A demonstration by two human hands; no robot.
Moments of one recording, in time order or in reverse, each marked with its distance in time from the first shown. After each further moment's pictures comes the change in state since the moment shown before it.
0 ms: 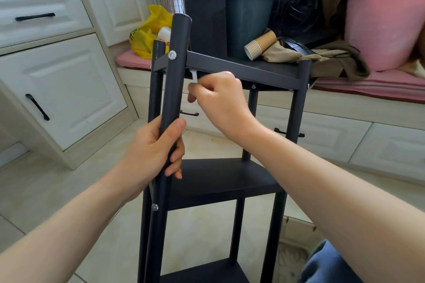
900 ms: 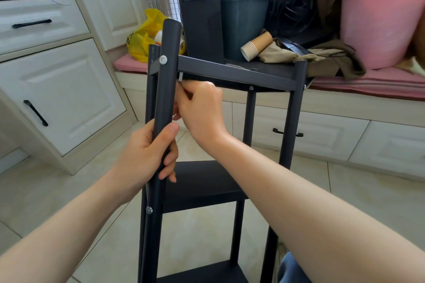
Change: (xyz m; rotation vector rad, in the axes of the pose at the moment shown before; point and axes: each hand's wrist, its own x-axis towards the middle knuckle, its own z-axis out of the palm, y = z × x) left_hand 0.002 0.003 -0.001 0.039 -0.032 0.020; right_hand -0.001 0.008 0.035 0.171 0.115 -0.079
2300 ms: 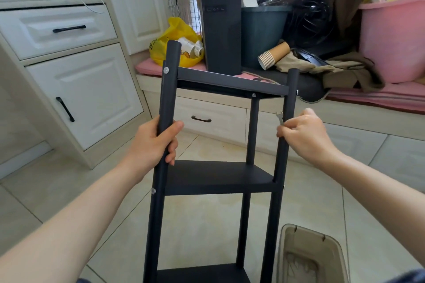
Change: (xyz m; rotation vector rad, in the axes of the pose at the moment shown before) left_hand 0.009 -0.013 -0.038 0.148 0.237 -0.032; right_hand -0.019 0.060 -0.143 -0.691 -0.100 0.321
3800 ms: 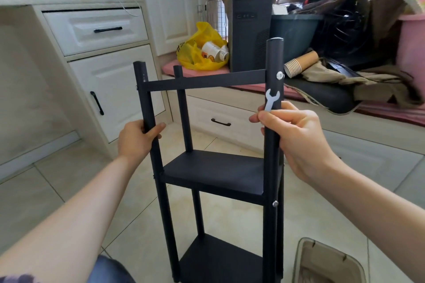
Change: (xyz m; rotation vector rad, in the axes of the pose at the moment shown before) left_hand 0.024 -0.050 -0.080 0.388 0.438 -0.148; right_hand -0.043 -0.105 0.008 0.851 -0.146 -0.115
